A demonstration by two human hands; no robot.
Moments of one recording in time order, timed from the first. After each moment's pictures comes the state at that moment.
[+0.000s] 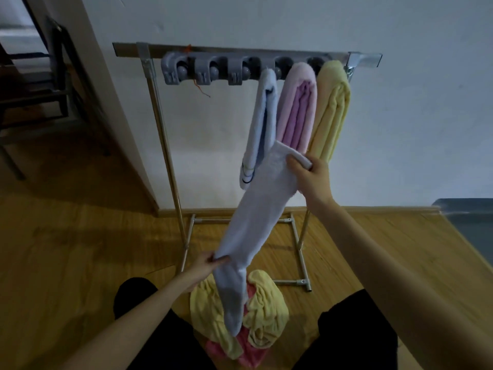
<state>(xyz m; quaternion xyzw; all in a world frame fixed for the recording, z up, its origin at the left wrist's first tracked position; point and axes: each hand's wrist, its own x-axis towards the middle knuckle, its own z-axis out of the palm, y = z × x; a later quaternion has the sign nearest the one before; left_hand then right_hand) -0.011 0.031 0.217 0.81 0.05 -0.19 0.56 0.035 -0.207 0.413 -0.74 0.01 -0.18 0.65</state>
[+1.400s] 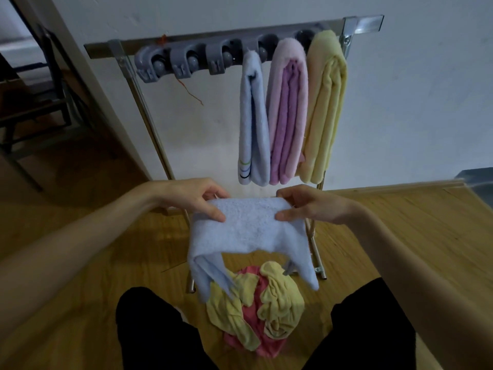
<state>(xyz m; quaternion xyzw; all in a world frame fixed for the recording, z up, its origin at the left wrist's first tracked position) 0.044 0.023 0.446 0.84 -0.25 -0.38 0.30 0.027 -0.257 0.387 -0.75 -0.25 0.29 0.53</state>
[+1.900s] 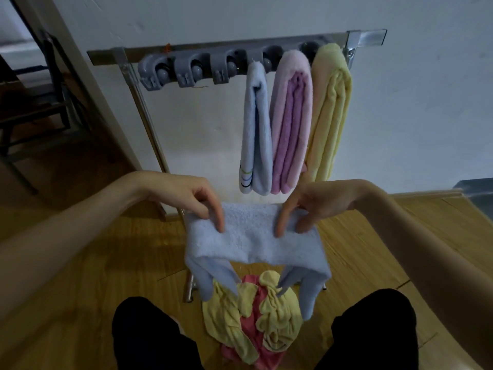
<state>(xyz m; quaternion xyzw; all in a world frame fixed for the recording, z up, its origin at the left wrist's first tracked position) 0.054 0.031 0.481 0.83 -0.33 -0.41 0.20 0.049 -0.259 0.439 -0.80 -0.38 0.35 0.30</state>
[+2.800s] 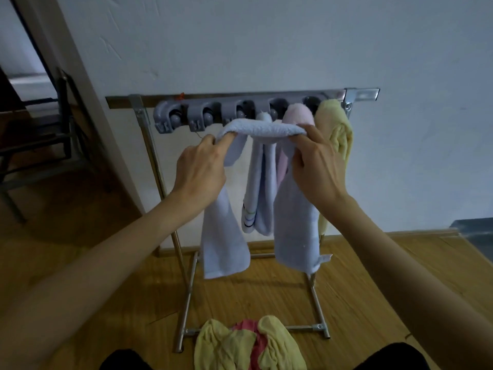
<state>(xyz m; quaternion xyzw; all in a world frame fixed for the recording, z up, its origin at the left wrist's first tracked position) 0.107 -0.002 0.502 0.92 -0.14 0.37 -0.02 0.098 -0.211 0.496 -0.87 -0.15 -0.45 0.16</state>
